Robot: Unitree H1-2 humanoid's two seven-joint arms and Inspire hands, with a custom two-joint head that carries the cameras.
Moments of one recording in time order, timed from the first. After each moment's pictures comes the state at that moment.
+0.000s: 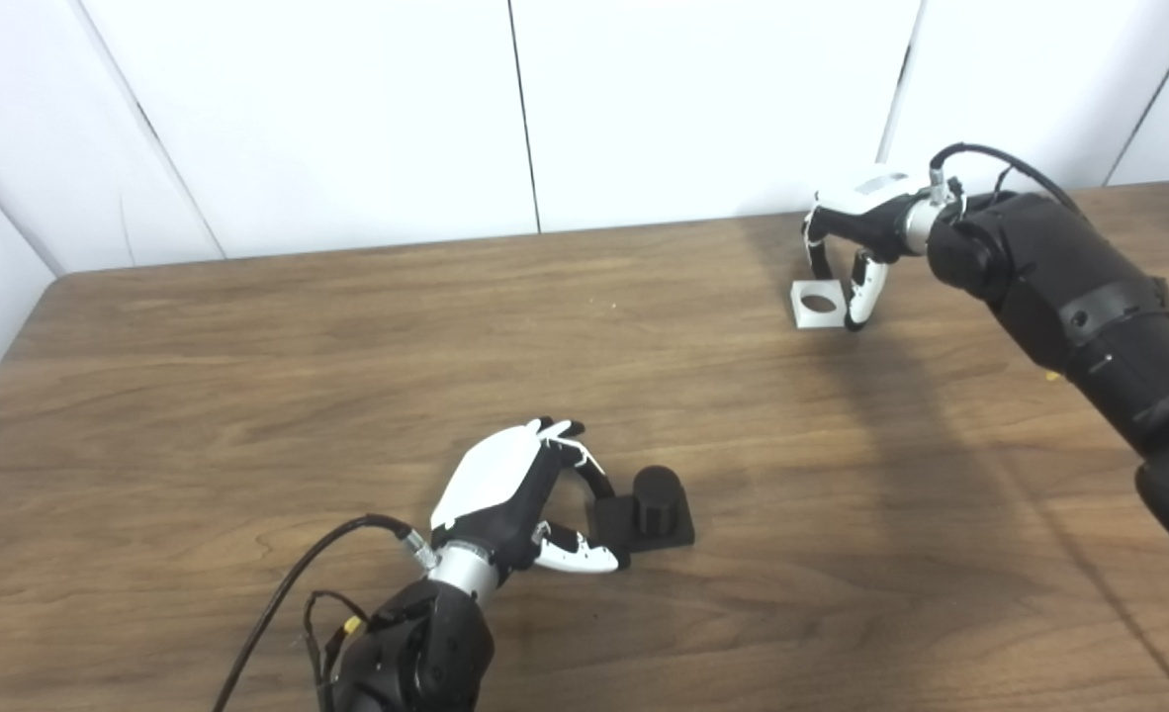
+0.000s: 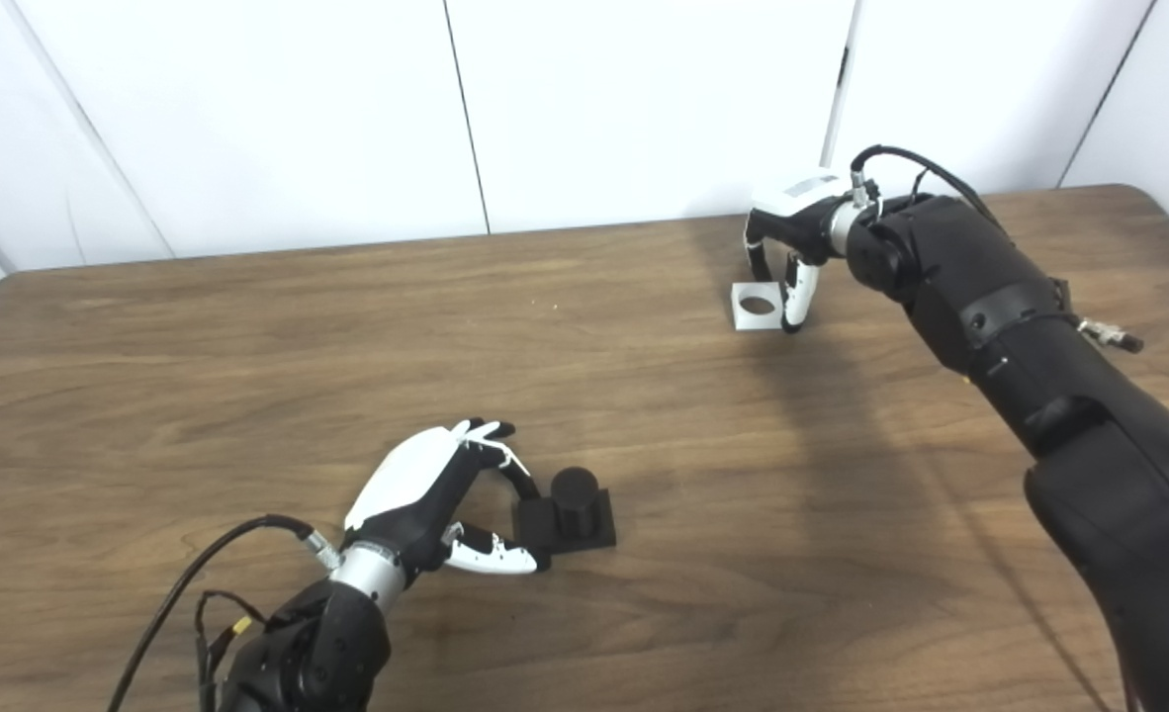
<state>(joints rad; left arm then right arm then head) -0.09 0.02 -0.36 -0.38 1.04 0.46 -0.55 -0.95 -0.54 0.58 0.76 -0.86 -0.14 0.36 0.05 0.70</state>
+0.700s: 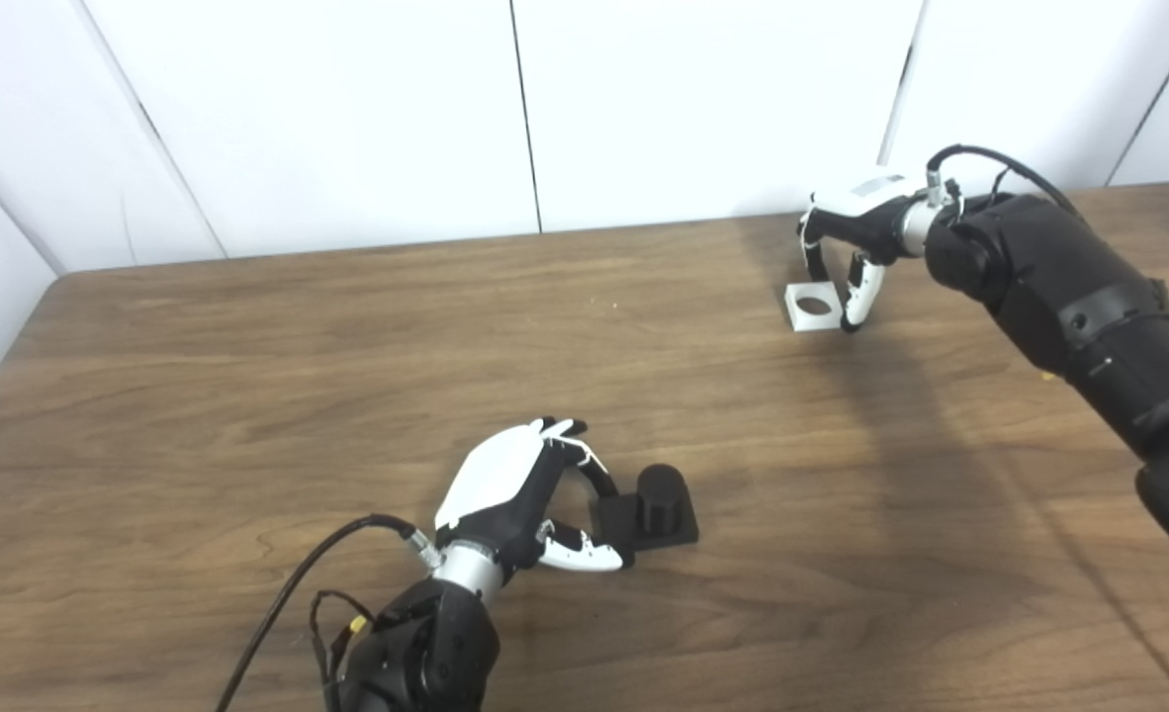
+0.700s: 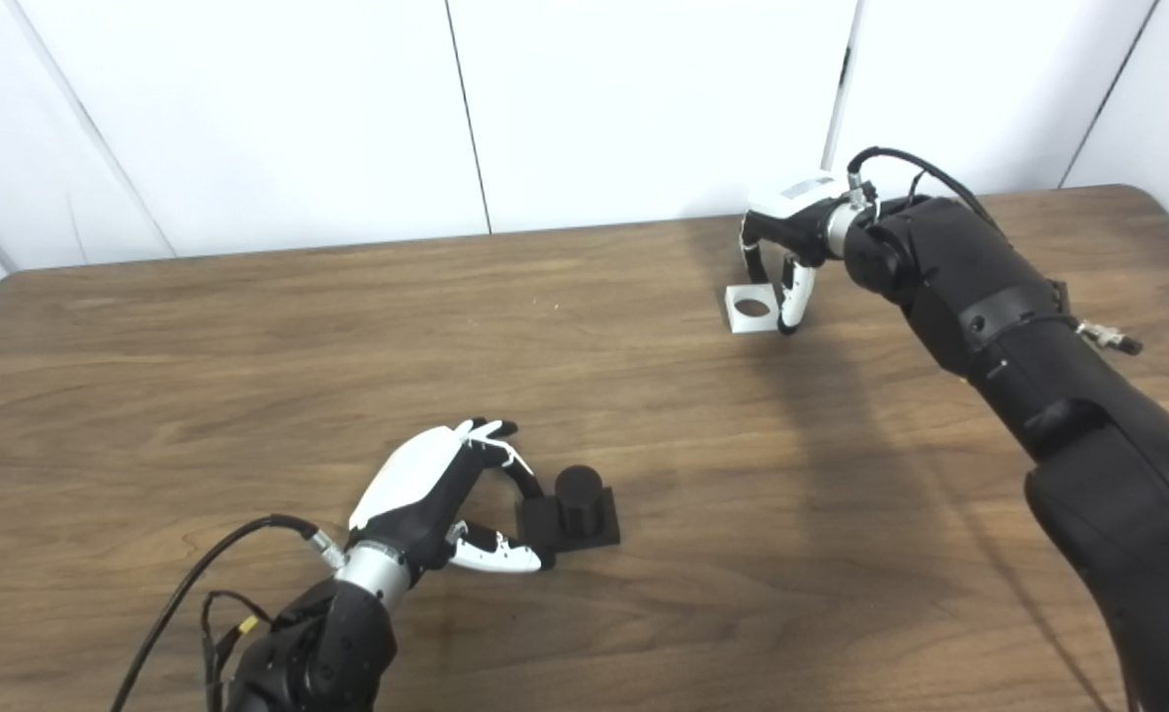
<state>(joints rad) -0.08 -0.01 -0.35 -0.38 1.05 0.46 -0.55 -0.95 -0.54 0.58 0.75 -0.86 -0.14 0.37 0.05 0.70</state>
